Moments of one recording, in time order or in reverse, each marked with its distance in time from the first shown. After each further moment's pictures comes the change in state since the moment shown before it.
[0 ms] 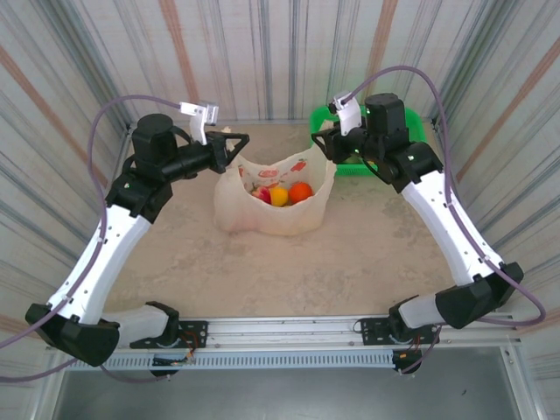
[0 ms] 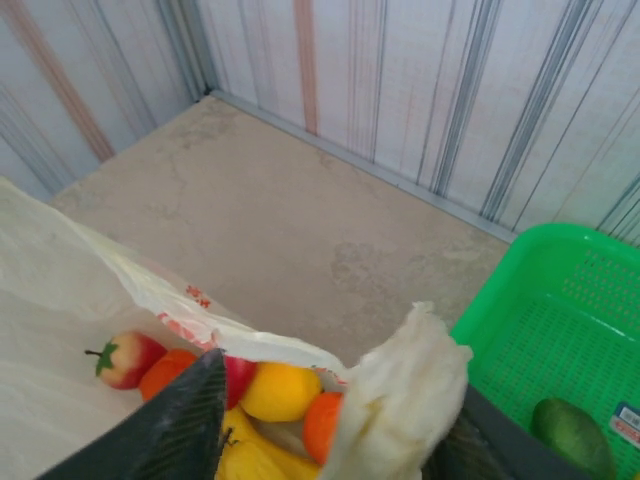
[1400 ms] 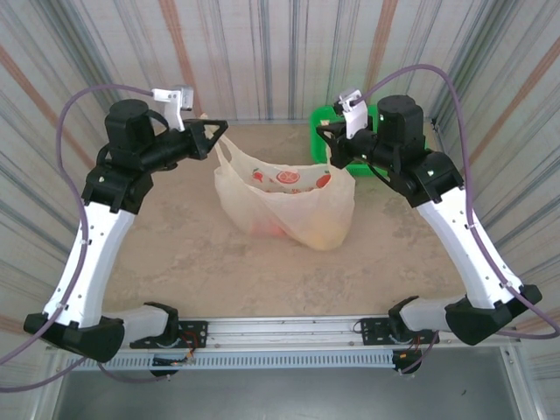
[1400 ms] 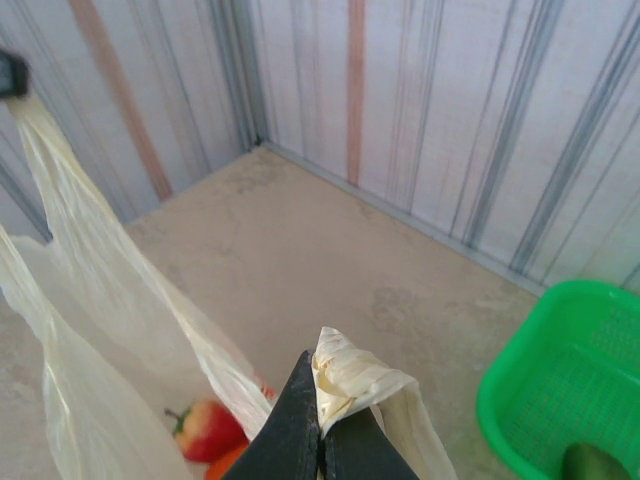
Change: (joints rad) left arm 0.108 0.036 0.184 -0.191 -0.003 -0.037; right arm 0.071 -0.101 0.018 -0.034 0.006 0.028
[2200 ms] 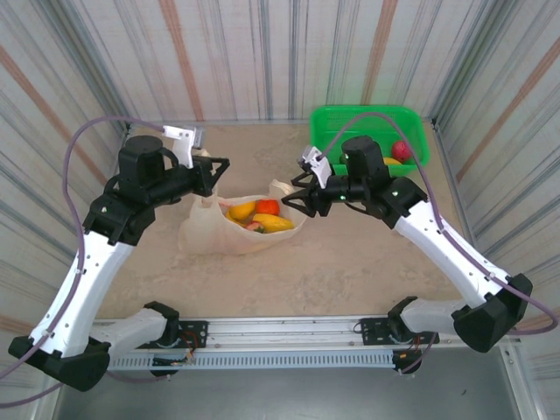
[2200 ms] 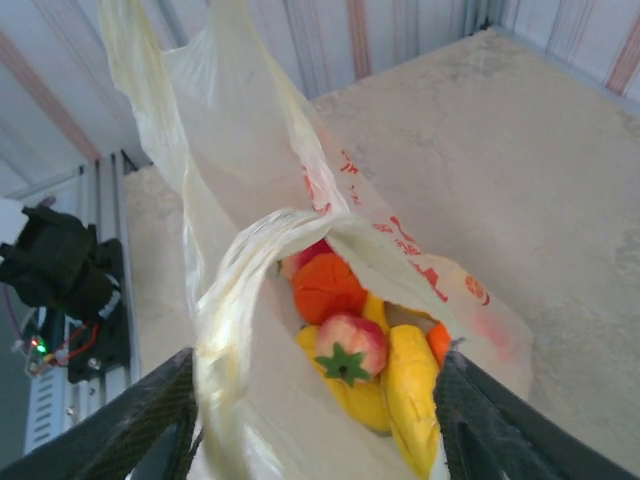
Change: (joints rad) left arm -0.125 -0.187 -0.209 -0.113 -0.178 0.087; right arm 0.111 -0.034 -0.337 0.119 -0.346 -0.105
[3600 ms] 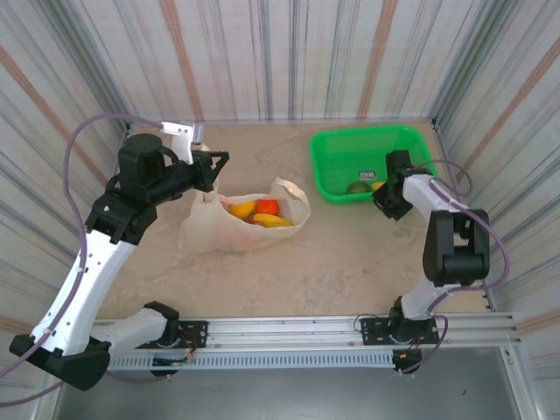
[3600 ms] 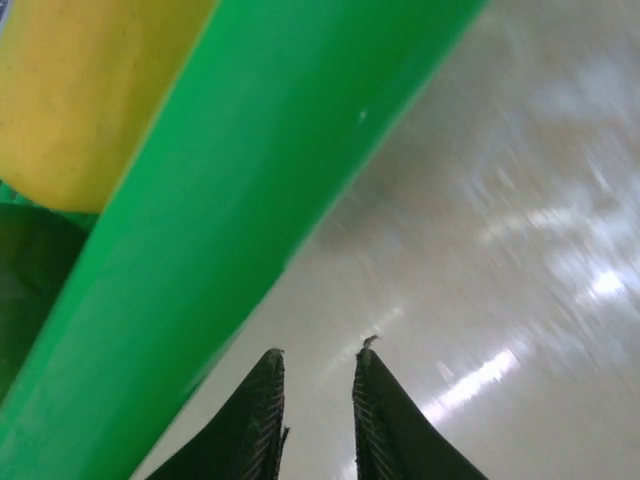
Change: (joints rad) left arm 0.000 0.005 -0.016 0.075 -0.027 0.004; right arm -0.597 0.455 -0.126 -0.148 0.636 1.018
